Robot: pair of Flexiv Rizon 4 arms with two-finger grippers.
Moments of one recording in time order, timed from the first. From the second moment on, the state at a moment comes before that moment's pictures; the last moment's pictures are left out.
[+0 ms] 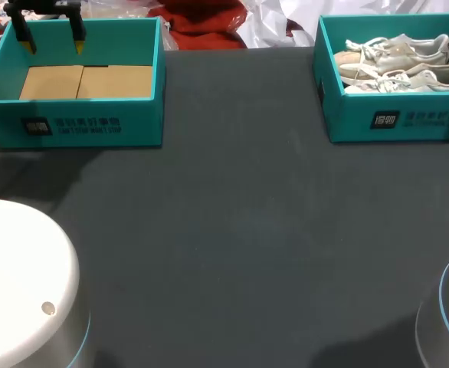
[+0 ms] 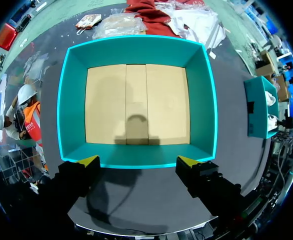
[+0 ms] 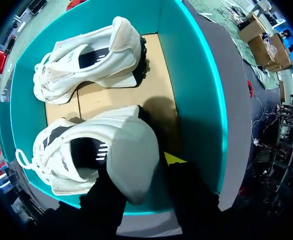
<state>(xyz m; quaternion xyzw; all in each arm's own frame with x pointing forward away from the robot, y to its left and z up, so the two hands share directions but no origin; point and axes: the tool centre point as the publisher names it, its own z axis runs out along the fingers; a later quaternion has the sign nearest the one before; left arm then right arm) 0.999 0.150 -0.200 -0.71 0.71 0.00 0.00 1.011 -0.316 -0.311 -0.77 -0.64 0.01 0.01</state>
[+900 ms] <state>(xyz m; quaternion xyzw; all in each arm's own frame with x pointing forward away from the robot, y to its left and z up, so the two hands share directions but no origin) 0.999 0.150 -0.200 -0.71 0.71 0.00 0.00 1.026 -0.332 -0.284 -0.80 -0.60 0.04 -0.01</state>
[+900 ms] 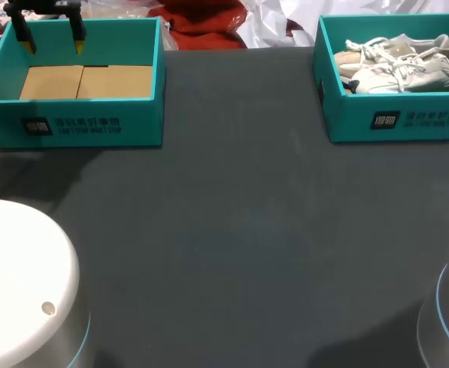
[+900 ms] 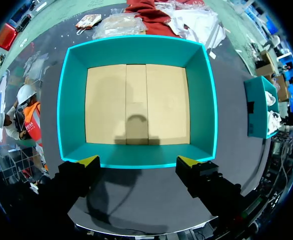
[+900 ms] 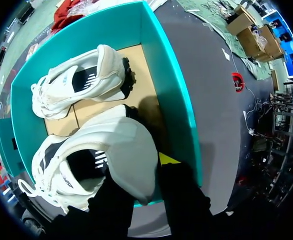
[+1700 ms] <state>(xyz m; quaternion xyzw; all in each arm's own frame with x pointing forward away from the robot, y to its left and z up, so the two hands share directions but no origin) 0.999 0.150 -0.200 -0.71 0.71 0.00 0.00 1.033 -0.356 -0.276 -0.86 -0.52 0.05 0.01</state>
